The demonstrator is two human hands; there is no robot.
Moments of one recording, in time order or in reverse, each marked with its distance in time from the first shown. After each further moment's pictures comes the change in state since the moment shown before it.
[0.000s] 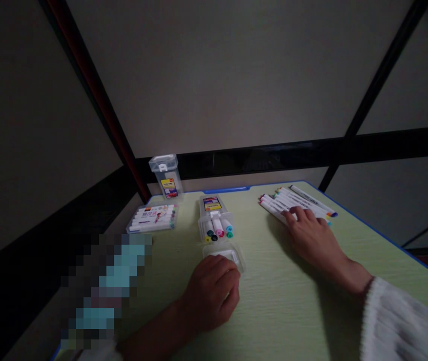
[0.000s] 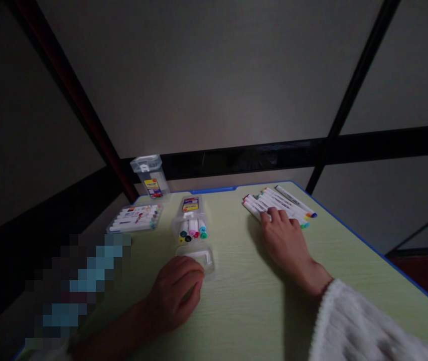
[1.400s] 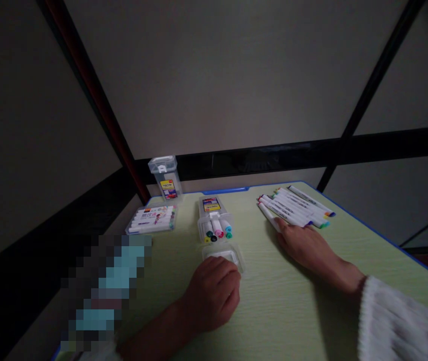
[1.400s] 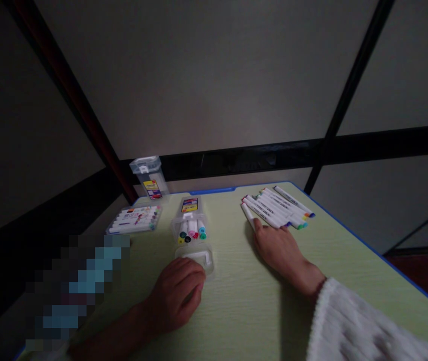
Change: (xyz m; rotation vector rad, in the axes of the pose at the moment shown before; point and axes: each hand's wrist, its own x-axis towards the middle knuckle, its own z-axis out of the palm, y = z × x) left_hand 0.000 -0.001 0.001 0.017 -0.068 0.010; right_hand -0.001 -0.009 -0.002 0.149 -0.172 -0.072
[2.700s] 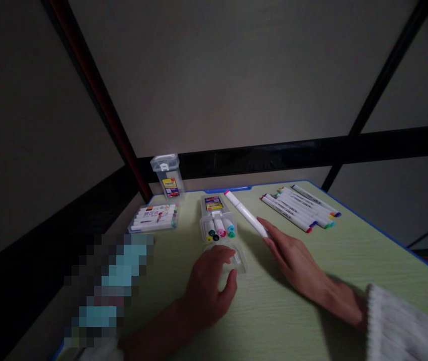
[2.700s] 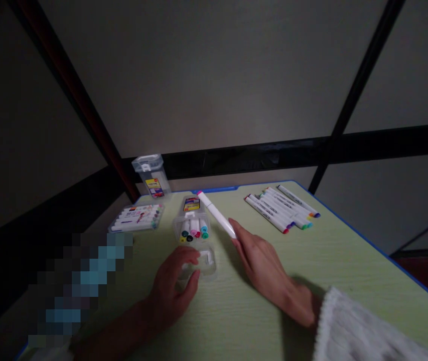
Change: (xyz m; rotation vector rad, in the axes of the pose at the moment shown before) left_hand -0.004 -0.001 0.001 -0.152 0.204 -0.232; right_hand -0.022 -0.039 -0.011 0.783 0.326 -0.225
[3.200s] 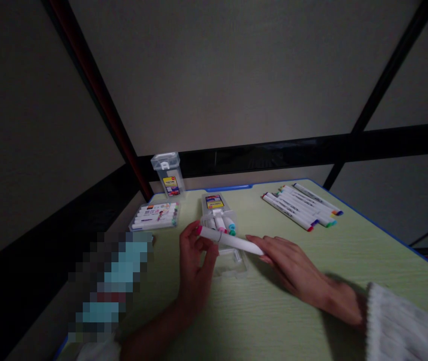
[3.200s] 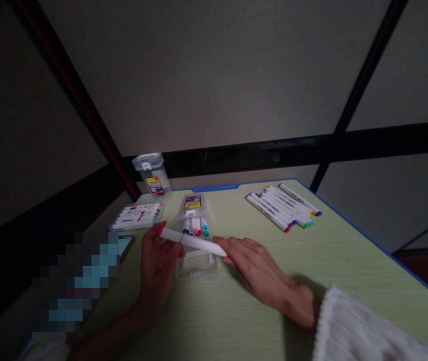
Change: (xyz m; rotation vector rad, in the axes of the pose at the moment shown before) left_hand 0.014 -0.005 0.003 -0.666 0.440 -0.510; right_hand -0.002 -0.007 -0.001 -0.107 0.013 -0.466
